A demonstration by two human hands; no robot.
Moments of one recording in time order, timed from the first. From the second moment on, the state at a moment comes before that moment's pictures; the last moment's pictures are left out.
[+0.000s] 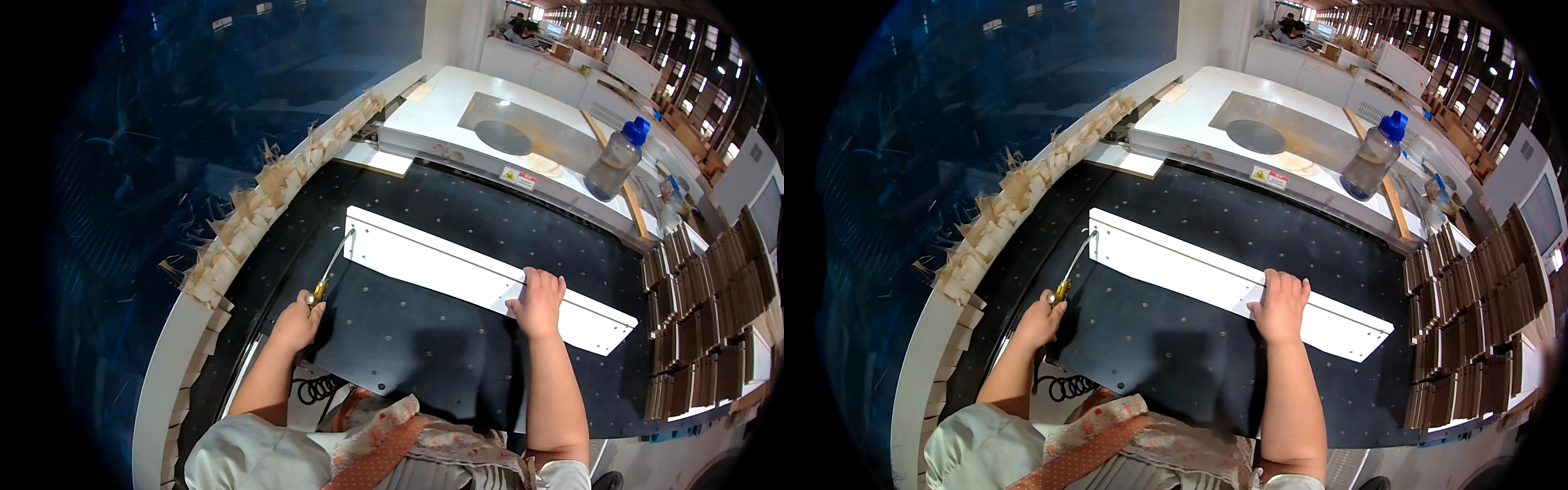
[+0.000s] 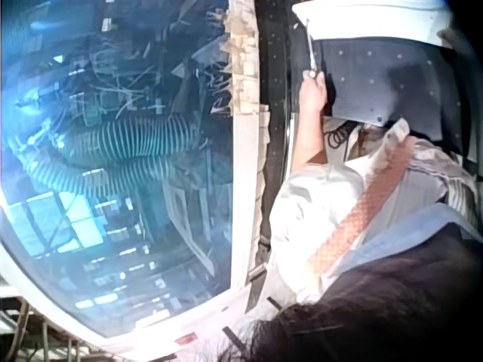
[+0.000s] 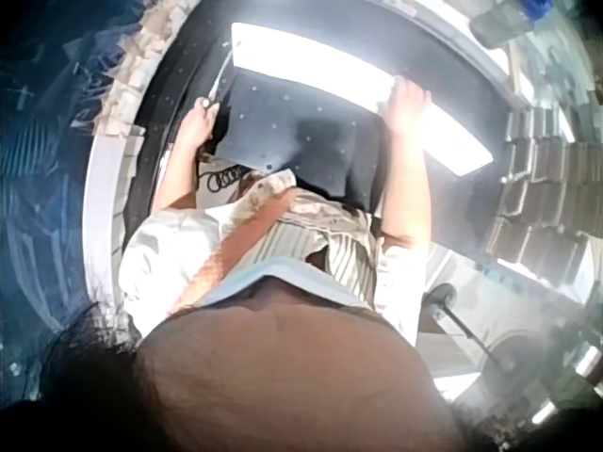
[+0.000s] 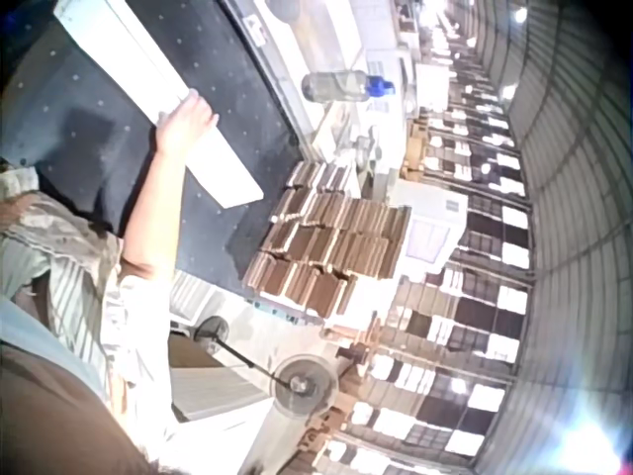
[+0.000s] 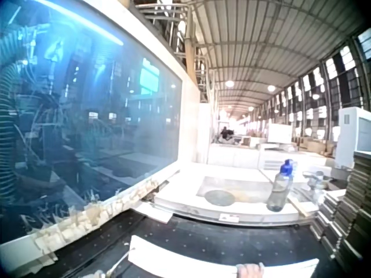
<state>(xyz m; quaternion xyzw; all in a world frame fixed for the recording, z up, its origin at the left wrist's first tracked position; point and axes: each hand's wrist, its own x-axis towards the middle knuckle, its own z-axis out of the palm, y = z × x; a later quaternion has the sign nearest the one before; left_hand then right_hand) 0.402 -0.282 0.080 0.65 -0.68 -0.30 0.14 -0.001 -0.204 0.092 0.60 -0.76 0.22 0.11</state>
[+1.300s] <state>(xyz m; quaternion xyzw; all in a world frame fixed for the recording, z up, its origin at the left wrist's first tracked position) 0.452 -0.290 -0.034 0.51 -0.81 -0.26 0.15 -0.001 -0.198 0.084 0.61 -0.75 0.23 0.14</state>
